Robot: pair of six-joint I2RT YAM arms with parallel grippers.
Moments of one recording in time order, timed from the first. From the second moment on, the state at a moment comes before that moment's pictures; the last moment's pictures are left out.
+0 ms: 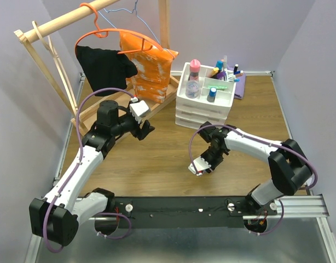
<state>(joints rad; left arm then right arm) -0.32 1.02 0.87 -0.24 0.58 0.34 0.67 1.54 0.92 -0.93 -0.29 -1.67</state>
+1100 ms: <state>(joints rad) -0.32 1.17 1.04 -0.23 0.64 0.34 0.59 1.47 1.68 -0.39 -0.71 -0.30</state>
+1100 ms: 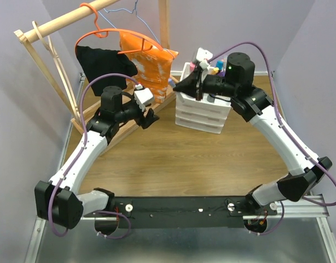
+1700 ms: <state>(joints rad) -0.40 1.41 1.08 -0.41 0.68 0.97 0.37 1.62 1.66 0.07 0.09 0.00</state>
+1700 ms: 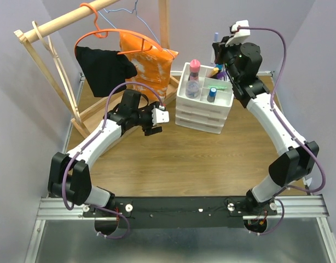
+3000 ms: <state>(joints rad) -0.43 1.62 1.30 -0.34 0.68 0.76 0.24 1.47 1.17 0.35 0.18 0.06</state>
